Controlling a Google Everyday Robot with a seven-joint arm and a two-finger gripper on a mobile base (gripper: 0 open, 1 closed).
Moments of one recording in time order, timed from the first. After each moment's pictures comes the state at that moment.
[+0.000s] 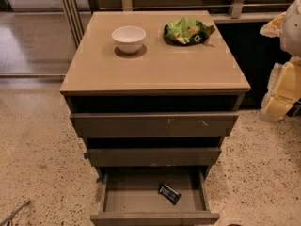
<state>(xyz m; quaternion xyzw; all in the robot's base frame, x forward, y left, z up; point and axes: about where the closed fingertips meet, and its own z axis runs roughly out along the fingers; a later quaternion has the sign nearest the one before) 0.438 -0.213 0.991 -0.60 0.78 -0.05 0.18</state>
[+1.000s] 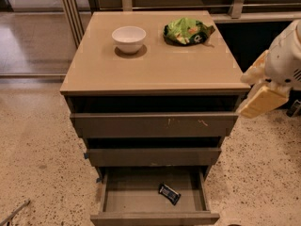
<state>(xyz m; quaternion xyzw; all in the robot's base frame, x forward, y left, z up) 0.439 -0.205 0.939 -0.58 0.79 -0.01 0.19</state>
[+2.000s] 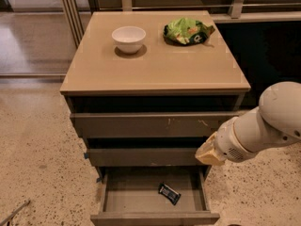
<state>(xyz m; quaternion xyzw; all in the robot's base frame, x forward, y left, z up) 0.422 -0.148 0.733 -0.51 0.82 0.14 0.20</state>
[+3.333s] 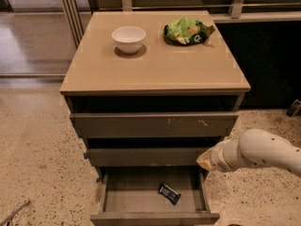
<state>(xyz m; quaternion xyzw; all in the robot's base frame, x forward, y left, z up) 0.496 -0.193 0.562 -0.44 0.86 0.11 0.25</state>
